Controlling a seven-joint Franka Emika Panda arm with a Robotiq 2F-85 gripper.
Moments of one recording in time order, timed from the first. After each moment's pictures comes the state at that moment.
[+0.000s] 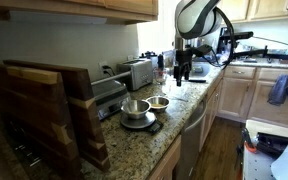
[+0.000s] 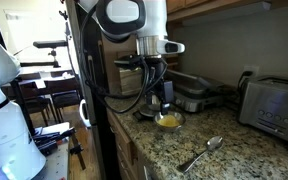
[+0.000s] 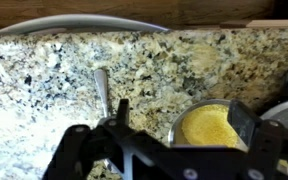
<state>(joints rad) -0.17 -0.17 -0.20 -2.51 -0.13 2.41 -0.24</state>
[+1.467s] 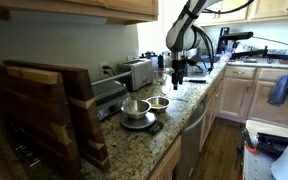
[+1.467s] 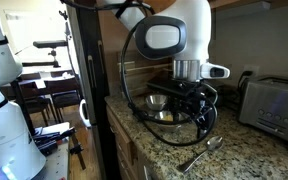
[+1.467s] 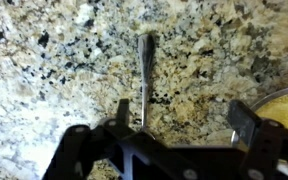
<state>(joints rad) -0.23 0.19 -0.25 -2.24 0.03 2.47 -0.57</state>
